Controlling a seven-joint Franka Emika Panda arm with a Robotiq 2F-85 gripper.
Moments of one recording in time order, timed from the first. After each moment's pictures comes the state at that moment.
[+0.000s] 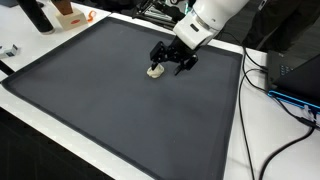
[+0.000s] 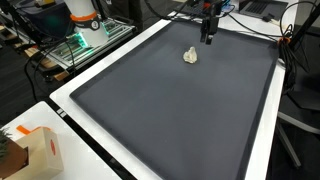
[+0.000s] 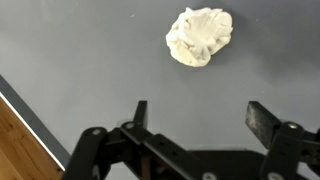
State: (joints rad) arm 0.42 0.50 0.02 -1.88 -0.66 2.25 0.28
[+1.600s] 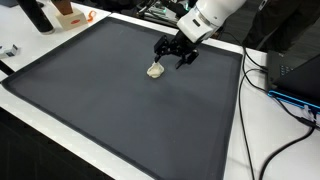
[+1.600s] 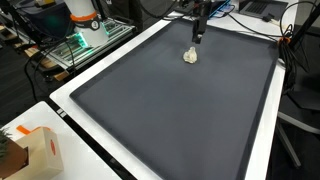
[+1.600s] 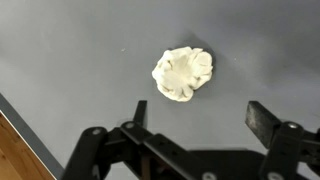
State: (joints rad) arm 0.40 0.43 0.07 -2.00 -0.71 2.25 0.39
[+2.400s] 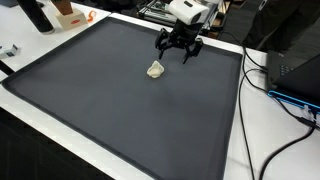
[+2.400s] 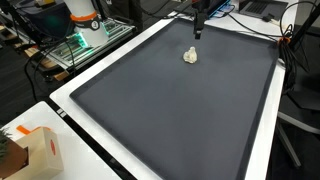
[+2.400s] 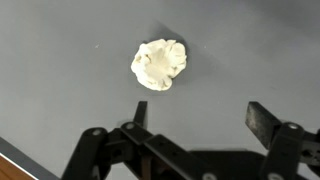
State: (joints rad) arm 0.30 0.32 0.12 -2.10 -0.50 2.41 0.26
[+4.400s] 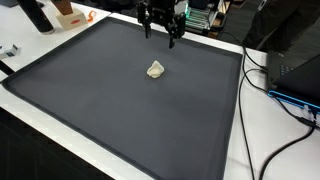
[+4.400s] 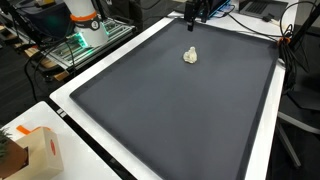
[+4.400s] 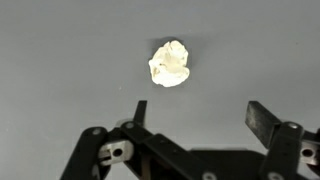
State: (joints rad) arm 0.18 0.19 0.08 -2.09 -0.06 2.31 0.44
